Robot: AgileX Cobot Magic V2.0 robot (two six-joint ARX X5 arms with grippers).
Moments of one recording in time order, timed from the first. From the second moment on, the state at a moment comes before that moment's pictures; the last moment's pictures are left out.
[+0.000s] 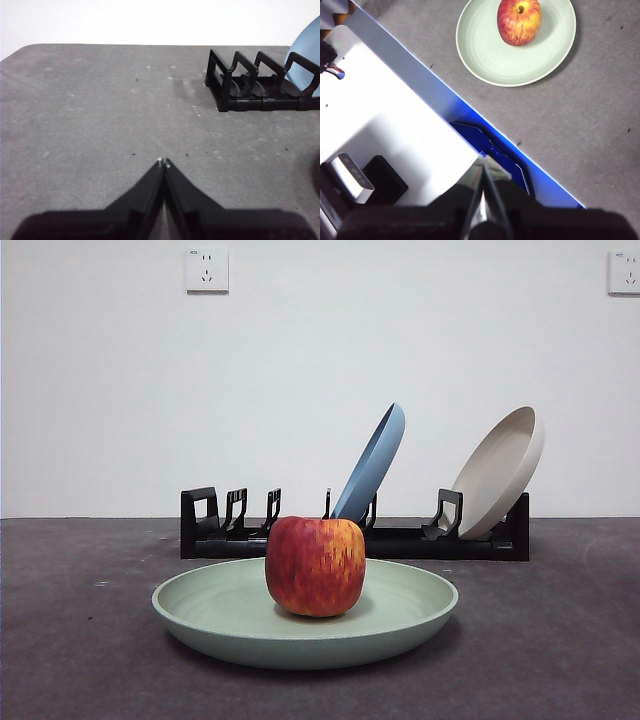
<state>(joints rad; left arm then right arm) -0.03 0.00 0.03 -0.21 0.00 -0.05 0.80 0.87 1.26 -1.36 -0.15 0.11</state>
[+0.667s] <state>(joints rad) -0.03 0.00 0.03 -0.21 0.00 -0.05 0.66 0.76 1.26 -1.28 -0.13 0.02</state>
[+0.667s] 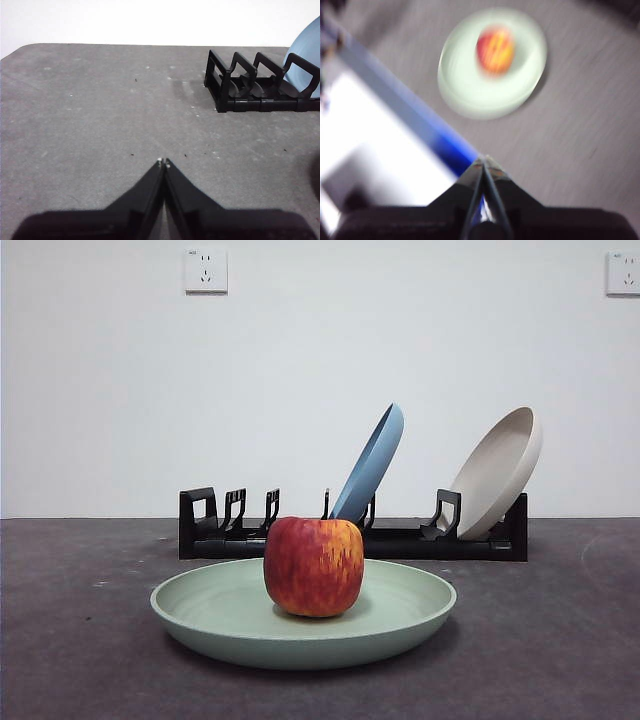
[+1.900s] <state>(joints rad) -0.03 0.00 0.03 -0.21 0.00 -0.05 0.03 0.06 0.38 -0.37 -0.05 0.05</state>
